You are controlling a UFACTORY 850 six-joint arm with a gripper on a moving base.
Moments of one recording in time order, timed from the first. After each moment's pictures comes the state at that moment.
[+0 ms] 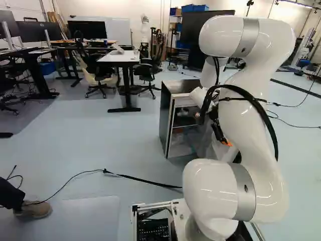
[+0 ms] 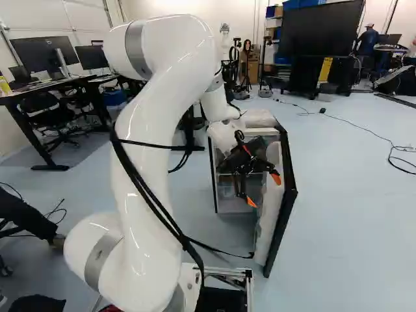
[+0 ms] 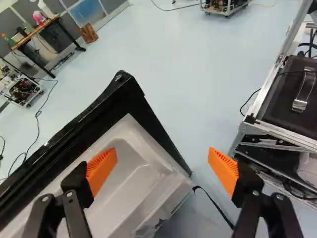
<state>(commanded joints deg) -17.9 -35.0 -57.6 124.7 64.0 0.0</state>
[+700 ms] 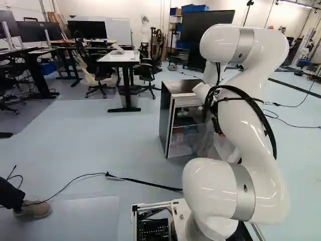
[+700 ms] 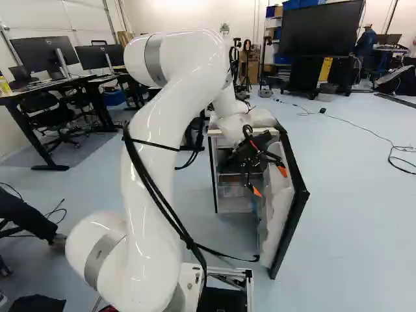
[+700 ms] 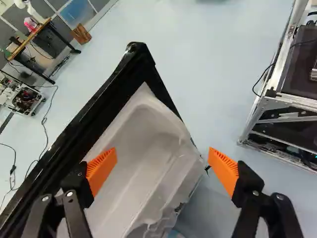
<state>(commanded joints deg) -18.9 -39.9 -68.1 125.4 64.0 0.0</state>
